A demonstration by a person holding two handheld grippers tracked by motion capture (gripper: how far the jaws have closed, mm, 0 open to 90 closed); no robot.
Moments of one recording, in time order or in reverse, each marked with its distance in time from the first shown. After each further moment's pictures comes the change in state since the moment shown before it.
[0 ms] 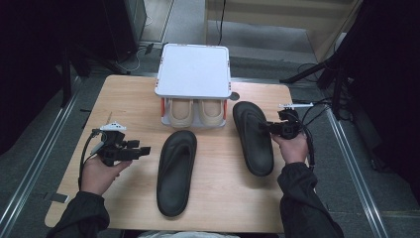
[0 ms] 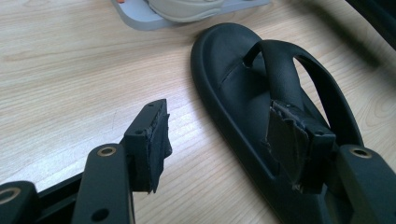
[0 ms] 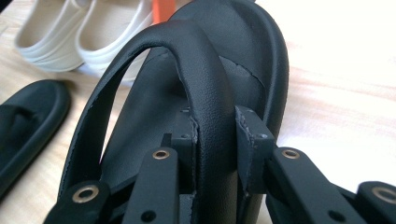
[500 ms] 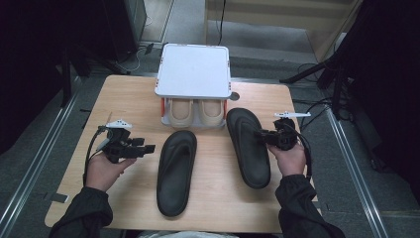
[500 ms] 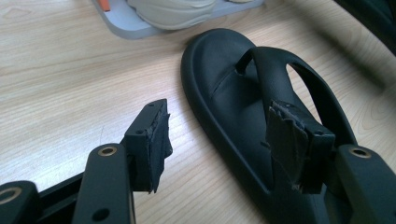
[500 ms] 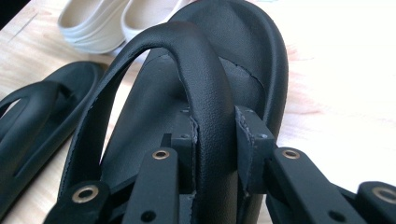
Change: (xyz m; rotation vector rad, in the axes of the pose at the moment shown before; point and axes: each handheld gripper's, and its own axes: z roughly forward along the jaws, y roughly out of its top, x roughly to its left) left arm -0.004 0.010 0.010 0.007 -0.019 0.020; right arm 0.036 -0.022 -0.016 -0.012 0.020 -0.035
